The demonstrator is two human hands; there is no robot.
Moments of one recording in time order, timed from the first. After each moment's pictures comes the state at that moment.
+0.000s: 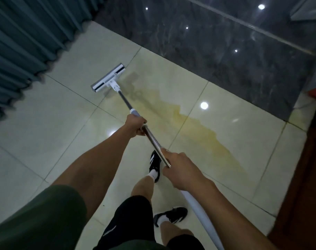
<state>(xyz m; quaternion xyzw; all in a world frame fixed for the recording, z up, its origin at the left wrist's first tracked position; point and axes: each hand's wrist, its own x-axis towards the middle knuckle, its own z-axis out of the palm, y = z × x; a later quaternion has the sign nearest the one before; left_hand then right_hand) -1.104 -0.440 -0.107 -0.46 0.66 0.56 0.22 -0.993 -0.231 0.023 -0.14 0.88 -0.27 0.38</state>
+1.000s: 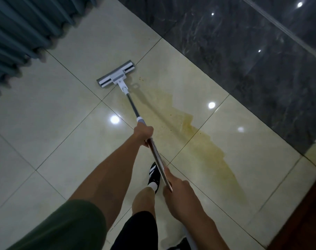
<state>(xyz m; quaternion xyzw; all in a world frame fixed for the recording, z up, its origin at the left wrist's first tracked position) -1.214 -0.496 -0.190 -0.51 0.65 0.46 0.33 -1.103 -0.301 -0.035 -0.05 0.85 -0.24 0.47</state>
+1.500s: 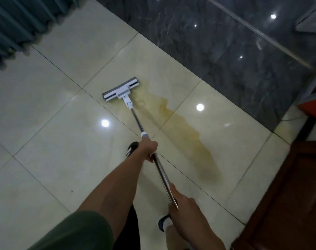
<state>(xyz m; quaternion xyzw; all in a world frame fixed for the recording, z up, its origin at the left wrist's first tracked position) -1.030 -0.227 -0.177 -0.46 0.66 0.46 0.38 -0.912 -0.041 -0.017 0.00 0.83 -0.24 0.49</state>
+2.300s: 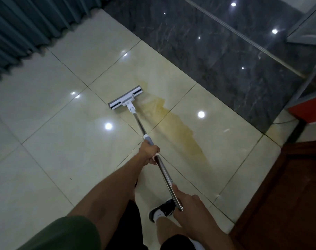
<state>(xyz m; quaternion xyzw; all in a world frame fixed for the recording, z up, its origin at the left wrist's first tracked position) -0.945 -0.132 -0.118 -0.50 0.60 0.56 0.26 -0.861 0.069 0.035 -0.09 0.83 -0.20 0.52</state>
